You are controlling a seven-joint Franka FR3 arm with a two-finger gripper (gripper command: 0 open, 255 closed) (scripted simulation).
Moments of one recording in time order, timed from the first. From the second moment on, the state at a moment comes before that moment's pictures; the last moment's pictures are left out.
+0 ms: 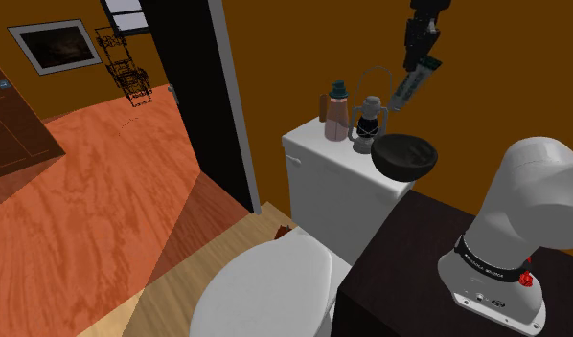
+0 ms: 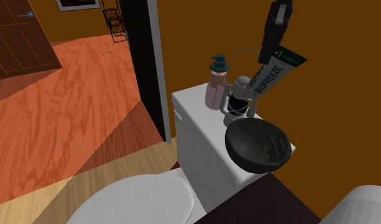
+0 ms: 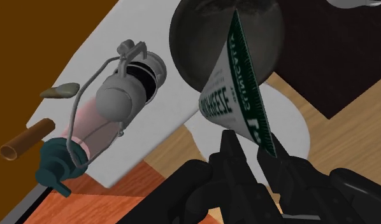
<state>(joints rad) 0.16 -0.79 -0.29 -2.21 -0.23 1.52 -0.72</state>
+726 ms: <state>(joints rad) 0.14 -0.87 -0.31 -2.38 -0.26 1.62 -0.71</state>
